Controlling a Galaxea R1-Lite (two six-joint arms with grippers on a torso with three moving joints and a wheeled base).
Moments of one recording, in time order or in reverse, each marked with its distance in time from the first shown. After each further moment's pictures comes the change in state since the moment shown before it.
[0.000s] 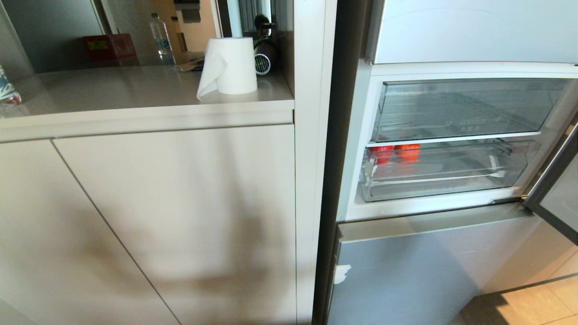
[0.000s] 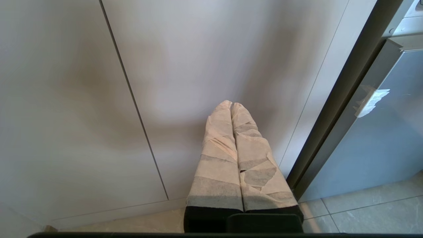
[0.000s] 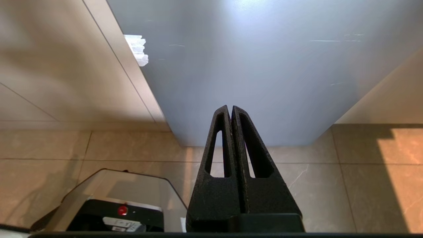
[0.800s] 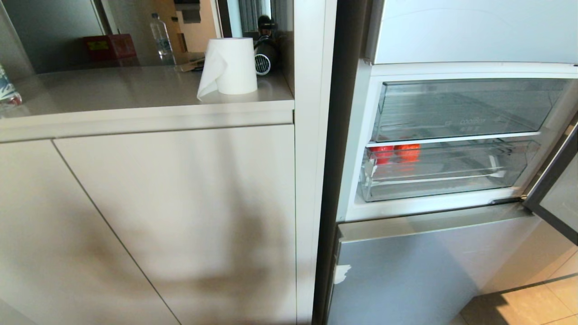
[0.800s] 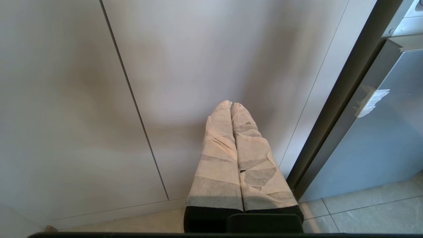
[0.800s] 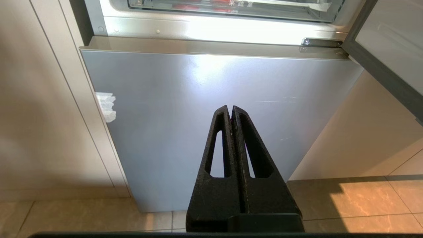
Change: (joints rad) left arm 0.000 0.000 0.000 -0.001 0.000 0.000; right arm -0.027 -0.439 0.019 0.106 -0.090 -0.074
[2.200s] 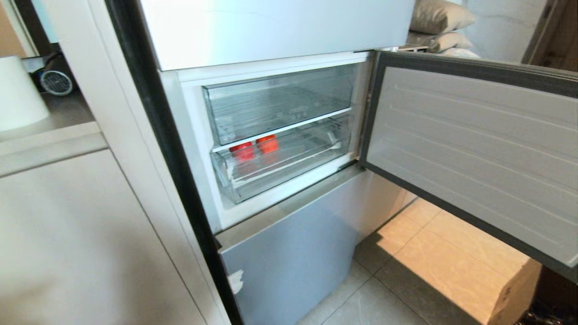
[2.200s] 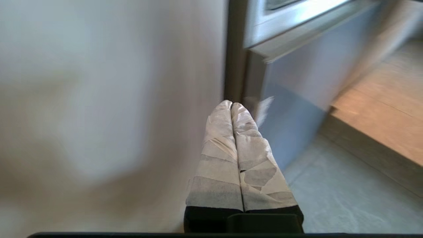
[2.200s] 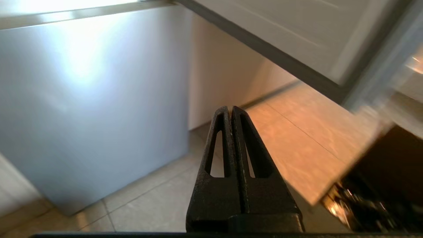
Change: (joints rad) left arm 0.000 0.000 0.000 0.000 0.000 0.000; right arm -0.001 -0.009 0.001 0.003 0.000 0.008
